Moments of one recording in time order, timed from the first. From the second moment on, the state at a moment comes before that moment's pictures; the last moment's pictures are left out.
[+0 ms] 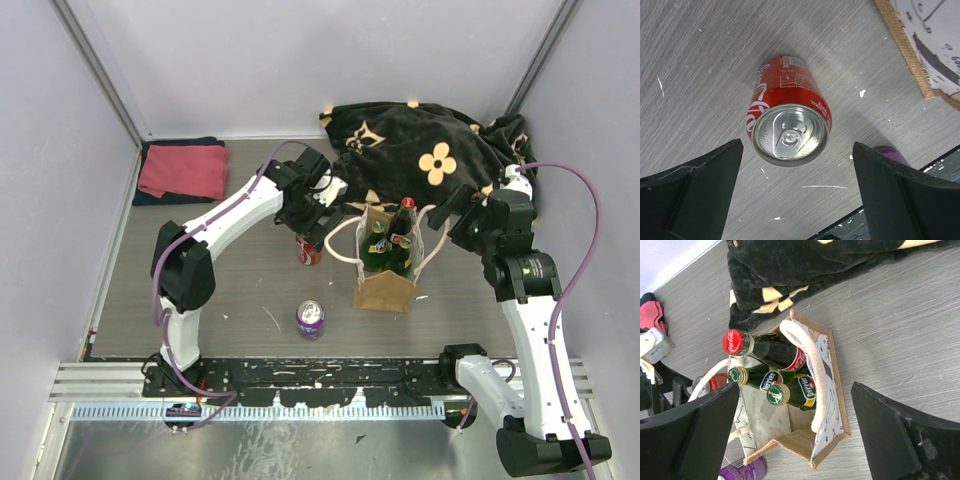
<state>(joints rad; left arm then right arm) -0.69 1.97 1.80 -1.04 0.12 0.08 0.06 0.84 1.12 -0.80 0.04 0.56</state>
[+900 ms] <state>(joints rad) -0.69 2.07 1.85 -1.07 0.07 0.10 0.06 0.82 1.12 -0.84 0.04 0.56</state>
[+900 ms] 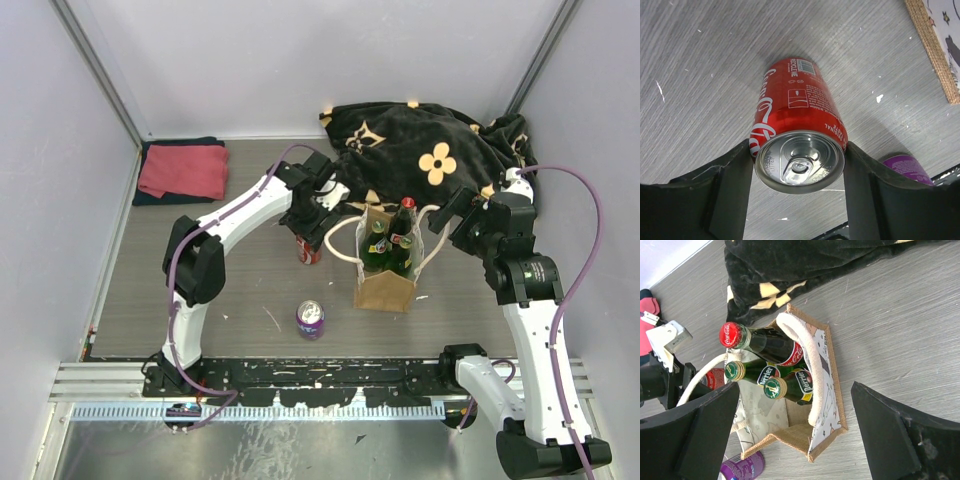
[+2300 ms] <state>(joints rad) -1.00 1.88 2.35 -1.17 0.16 0.27 0.06 0.80 1.16 -0.86 0.04 0.54</state>
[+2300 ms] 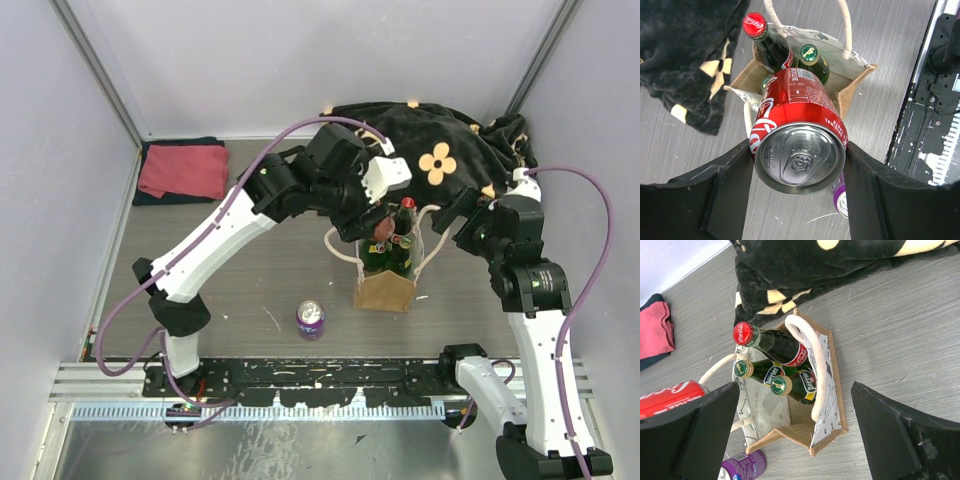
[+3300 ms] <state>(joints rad) -1.04 1.95 2.13 -1.05 0.14 0.30 0.06 0.78 1.14 -0.89 0.06 0.52</state>
